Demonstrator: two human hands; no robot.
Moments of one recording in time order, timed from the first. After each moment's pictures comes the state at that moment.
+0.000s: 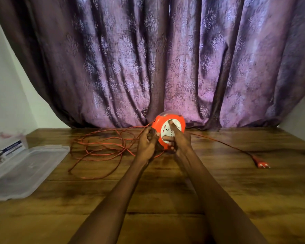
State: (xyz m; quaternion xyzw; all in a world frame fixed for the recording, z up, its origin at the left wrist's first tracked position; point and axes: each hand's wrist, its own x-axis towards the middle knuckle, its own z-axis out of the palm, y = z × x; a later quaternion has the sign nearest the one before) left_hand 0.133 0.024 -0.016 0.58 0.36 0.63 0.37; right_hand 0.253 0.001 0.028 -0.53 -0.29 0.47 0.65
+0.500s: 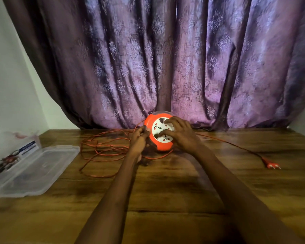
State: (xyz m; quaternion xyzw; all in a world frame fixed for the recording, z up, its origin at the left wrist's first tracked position) left_hand 0.080 0.037 0.000 0.52 0.39 0.61 0.45; right_hand 0.284 0.017 0.028 -0.39 -0.83 -0.28 0.27
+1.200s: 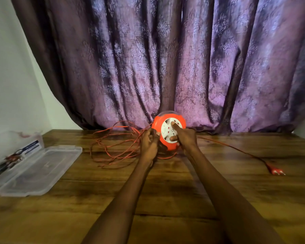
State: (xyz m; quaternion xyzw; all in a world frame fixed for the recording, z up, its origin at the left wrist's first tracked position) left_hand 0.111 0.027 -0.009 0.53 0.35 0.68 0.37; right_hand 0.248 0.026 0.033 -0.58 -0.42 0.37 0.59
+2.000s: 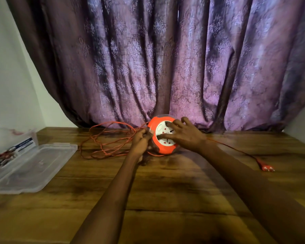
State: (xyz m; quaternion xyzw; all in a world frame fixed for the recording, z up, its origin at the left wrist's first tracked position) left_hand 0.091 0.033 -0.006 0.53 0.37 0.59 0.49; right_hand 0.301 0.017 0.049 -0.32 -0.83 -0.45 0.11
